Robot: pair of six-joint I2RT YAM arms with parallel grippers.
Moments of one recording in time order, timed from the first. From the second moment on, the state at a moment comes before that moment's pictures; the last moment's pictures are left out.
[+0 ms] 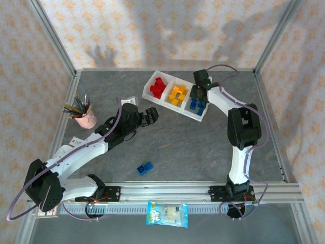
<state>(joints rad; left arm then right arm) -0.59 1.19 0.84 -0.21 -0.13 -0.79 0.30 1.99 1.55 -0.52 0.19 0.53</state>
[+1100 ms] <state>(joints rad) -0.59 0.68 0.70 -0.64 -0.25 -0.90 1.05 1.65 1.24 -0.60 0.13 0.56</state>
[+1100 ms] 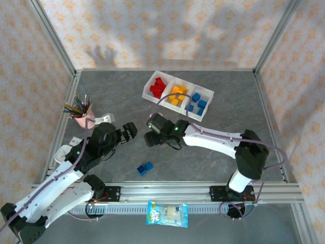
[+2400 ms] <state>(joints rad) -0.59 0.45 0.68 -0.93 -0.33 -1.05 1.35 1.96 1.39 -0.66 0.12 0.61</state>
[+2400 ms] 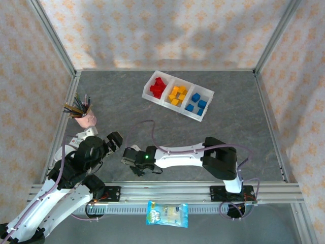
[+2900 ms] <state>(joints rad) -0.59 0.46 0.68 -0.93 -0.33 -1.05 1.29 1.89 1.39 -0.67 0.14 0.62</state>
